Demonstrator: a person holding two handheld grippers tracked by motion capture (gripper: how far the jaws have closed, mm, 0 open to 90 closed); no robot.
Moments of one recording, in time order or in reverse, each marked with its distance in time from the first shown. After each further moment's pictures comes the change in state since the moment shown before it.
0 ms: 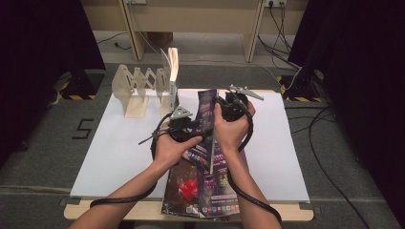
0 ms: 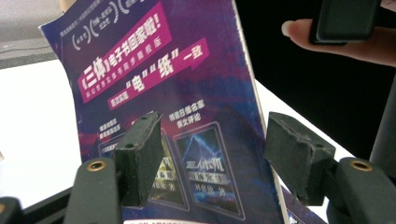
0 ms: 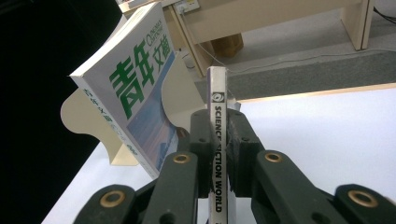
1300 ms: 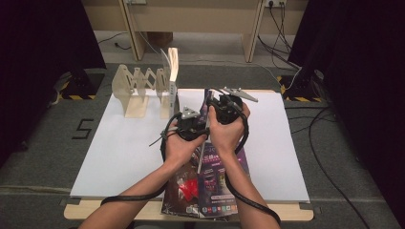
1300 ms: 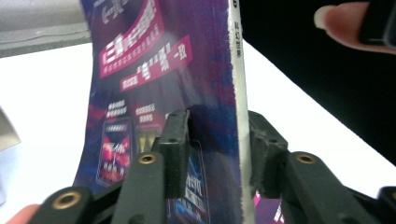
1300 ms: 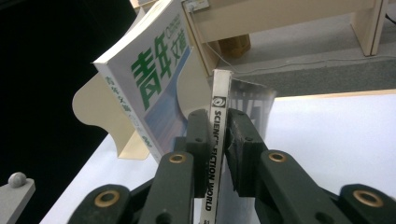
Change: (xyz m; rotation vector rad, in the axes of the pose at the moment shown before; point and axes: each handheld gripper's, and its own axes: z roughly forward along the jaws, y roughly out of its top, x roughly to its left) left arm -0.009 -0.002 0.012 0.069 0.124 -0.018; right arm 0.016 -0.007 0.000 0.002 0.023 -0.046
